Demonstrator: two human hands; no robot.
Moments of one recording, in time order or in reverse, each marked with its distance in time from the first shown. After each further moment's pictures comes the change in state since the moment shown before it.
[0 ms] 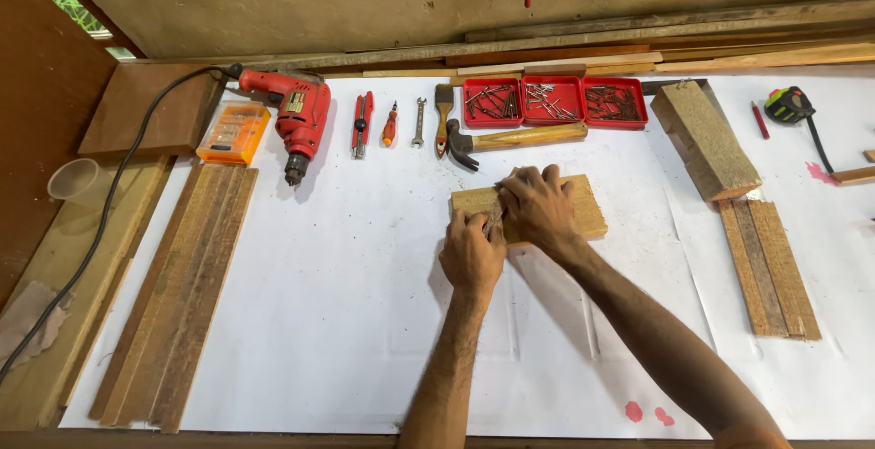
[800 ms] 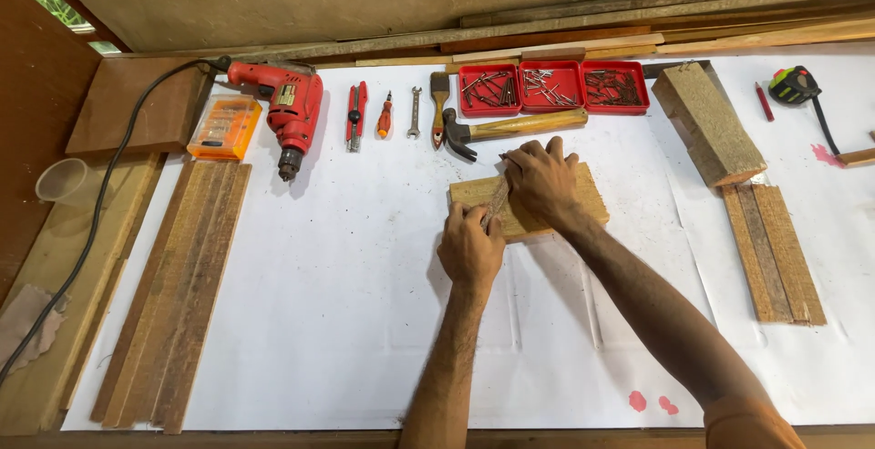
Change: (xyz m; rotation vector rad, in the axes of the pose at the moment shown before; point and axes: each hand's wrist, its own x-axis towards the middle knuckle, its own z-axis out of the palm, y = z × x) left_hand 0.001 -0.002 -0.001 -0.006 -0.042 -0.026; right_hand 0.031 0.020 0.016 -0.005 -0.026 0.032
